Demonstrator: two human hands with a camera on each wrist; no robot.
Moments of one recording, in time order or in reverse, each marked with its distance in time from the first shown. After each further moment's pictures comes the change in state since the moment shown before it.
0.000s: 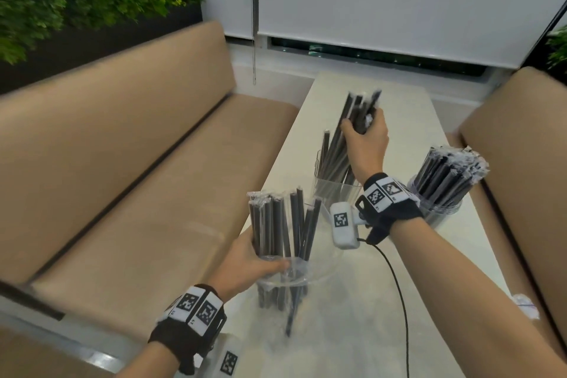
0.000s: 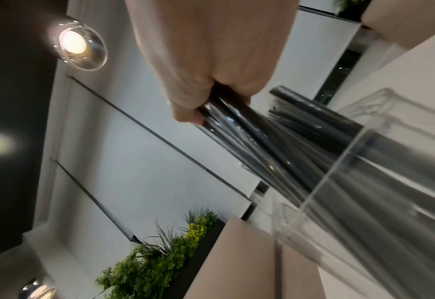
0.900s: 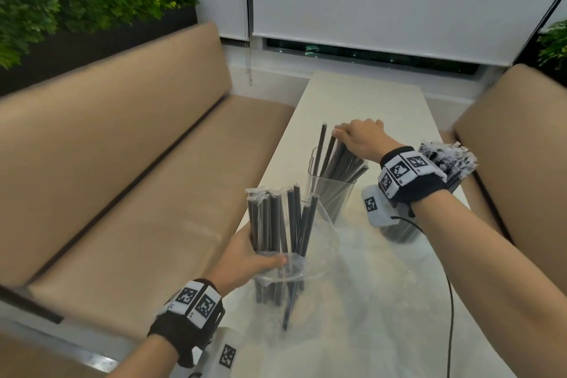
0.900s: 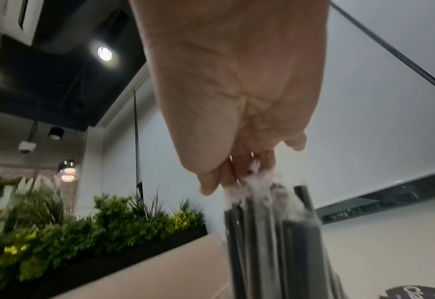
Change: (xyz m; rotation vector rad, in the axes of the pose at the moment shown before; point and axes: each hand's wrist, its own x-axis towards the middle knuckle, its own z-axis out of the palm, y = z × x) left_hand 0.000 0.008 0.008 0.024 0.011 0.006; right_hand 0.041 -0.004 -0.033 -1.076 -0.738 -0.188
